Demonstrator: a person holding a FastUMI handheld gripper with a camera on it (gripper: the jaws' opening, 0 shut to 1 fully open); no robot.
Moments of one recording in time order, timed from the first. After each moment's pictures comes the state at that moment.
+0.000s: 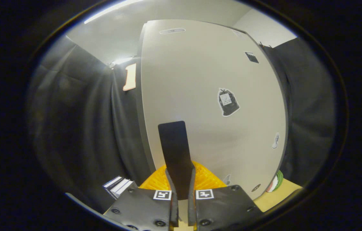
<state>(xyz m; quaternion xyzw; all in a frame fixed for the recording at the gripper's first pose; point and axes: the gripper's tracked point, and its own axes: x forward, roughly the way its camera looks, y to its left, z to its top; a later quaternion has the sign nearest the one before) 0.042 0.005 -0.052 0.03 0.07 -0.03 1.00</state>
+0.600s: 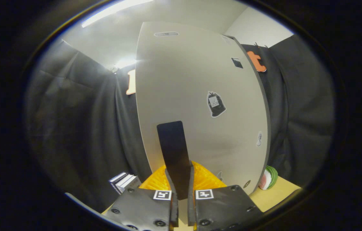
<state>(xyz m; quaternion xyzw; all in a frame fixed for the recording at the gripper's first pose) -0.017 -0.022 -0.038 0.04 0.07 -0.01 1.00</state>
